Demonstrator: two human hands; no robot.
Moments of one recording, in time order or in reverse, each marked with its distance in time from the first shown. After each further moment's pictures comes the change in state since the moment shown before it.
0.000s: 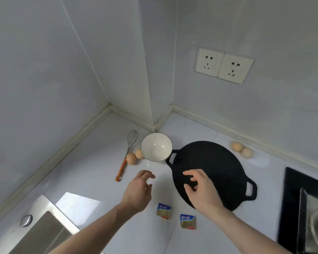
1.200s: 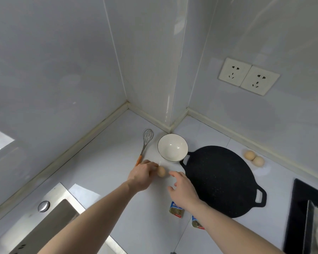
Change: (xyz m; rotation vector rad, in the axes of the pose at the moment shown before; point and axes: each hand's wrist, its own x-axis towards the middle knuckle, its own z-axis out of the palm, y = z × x) left_hand 0.048 -0.068 -0.025 0.030 0.005 0.153; right_hand 0.024 -0.060 0.089 -0.136 -0.232 0.032
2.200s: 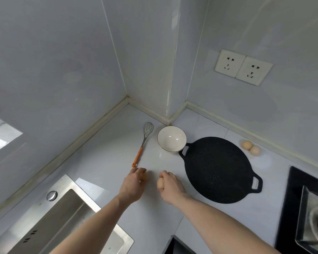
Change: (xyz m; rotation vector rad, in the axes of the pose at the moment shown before) left_hand -0.086 0.008 0.004 -0.054 0.030 -0.301; right_hand -0.009 -0.009 0.044 -0.230 -0.095 -0.025
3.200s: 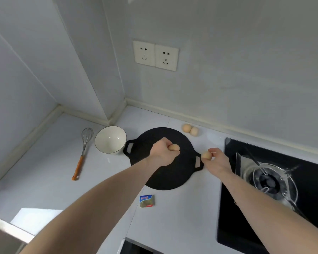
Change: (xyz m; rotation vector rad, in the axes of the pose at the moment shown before) left_hand 0.051 0.314 0.086 -0.254 -0.342 0.120; right_hand -0.104 0.288 -0.157 0.563 0.549 0.582
